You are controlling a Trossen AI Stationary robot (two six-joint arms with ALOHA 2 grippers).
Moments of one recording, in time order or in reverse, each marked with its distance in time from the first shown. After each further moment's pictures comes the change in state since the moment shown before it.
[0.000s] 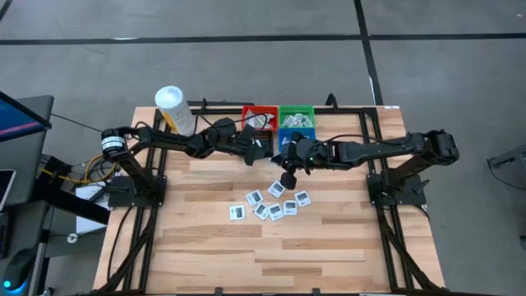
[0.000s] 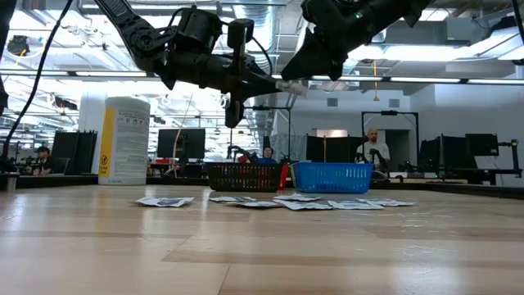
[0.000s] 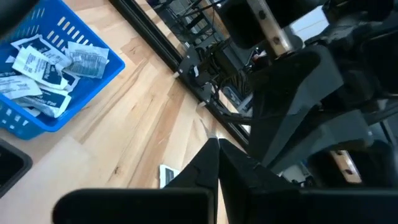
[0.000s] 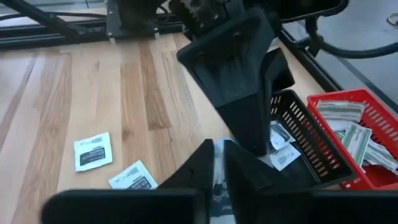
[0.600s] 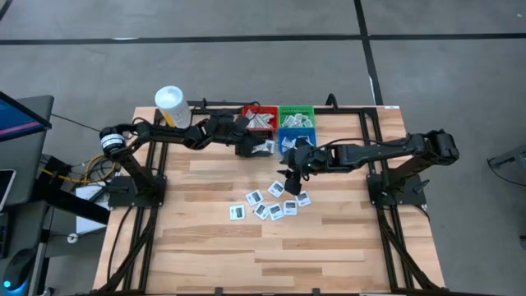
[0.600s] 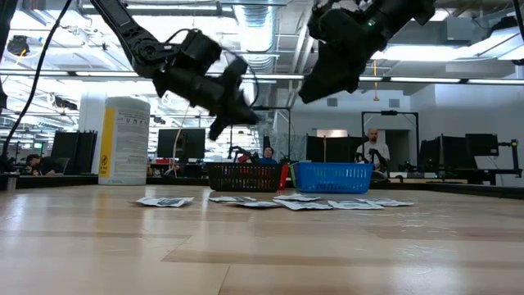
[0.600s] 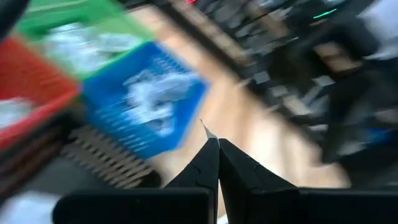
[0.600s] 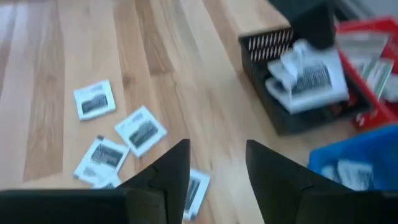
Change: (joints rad) left arm 0.129 0.000 0.000 -0.132 -0.053 0.276; right arm 0.028 -0.001 0.000 -0.170 0.002 0.082
